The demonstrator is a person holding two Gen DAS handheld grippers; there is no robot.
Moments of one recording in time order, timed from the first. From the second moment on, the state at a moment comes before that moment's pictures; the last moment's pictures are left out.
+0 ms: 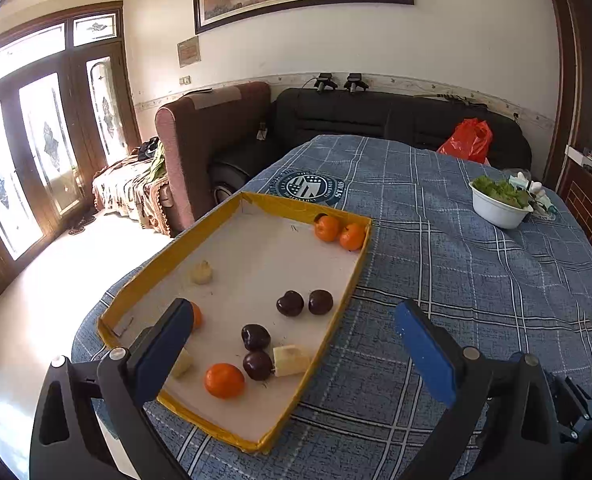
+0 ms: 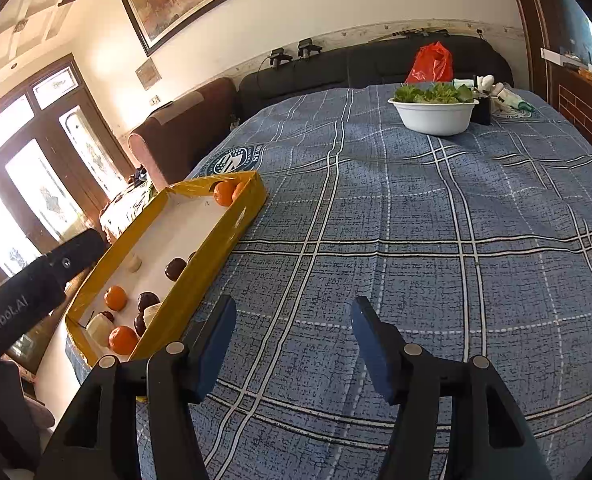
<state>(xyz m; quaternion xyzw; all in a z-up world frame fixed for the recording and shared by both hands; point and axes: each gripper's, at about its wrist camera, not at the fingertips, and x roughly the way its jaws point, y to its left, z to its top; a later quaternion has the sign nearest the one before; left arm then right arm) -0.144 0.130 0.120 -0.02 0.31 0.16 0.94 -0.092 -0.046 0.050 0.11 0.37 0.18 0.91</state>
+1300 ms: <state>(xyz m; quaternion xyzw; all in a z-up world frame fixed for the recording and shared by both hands) -0.332 0.143 0.273 -0.05 -0.01 0.25 0.97 -0.186 -0.084 0.235 0.02 0.20 0.10 0.97</state>
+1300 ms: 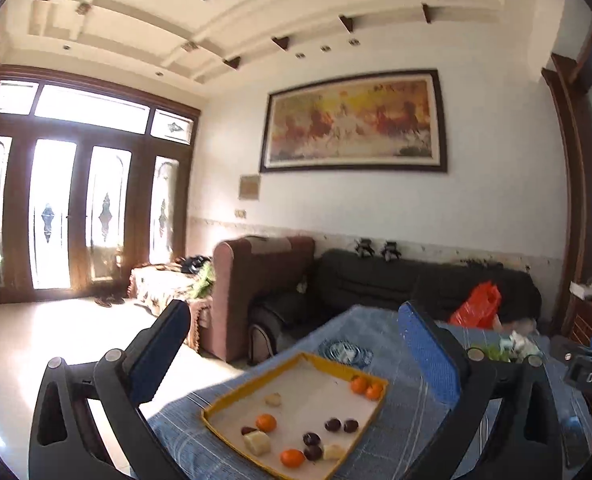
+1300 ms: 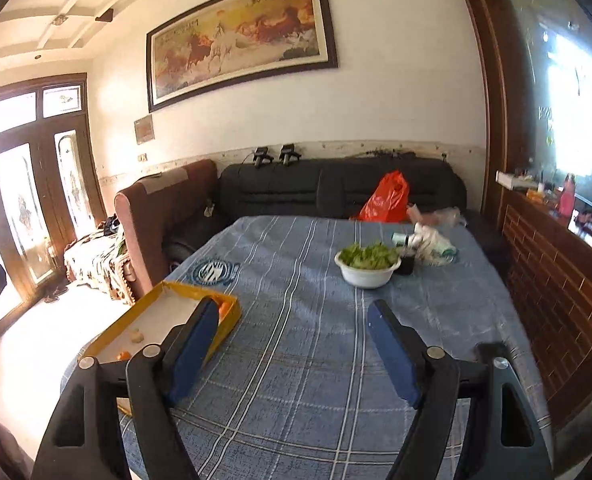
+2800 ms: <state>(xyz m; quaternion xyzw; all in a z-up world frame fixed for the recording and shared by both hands) -0.165 0.202 0.096 -0.13 0.35 0.19 0.91 -0.114 0.052 0.065 -0.08 0.38 0.20 0.90</state>
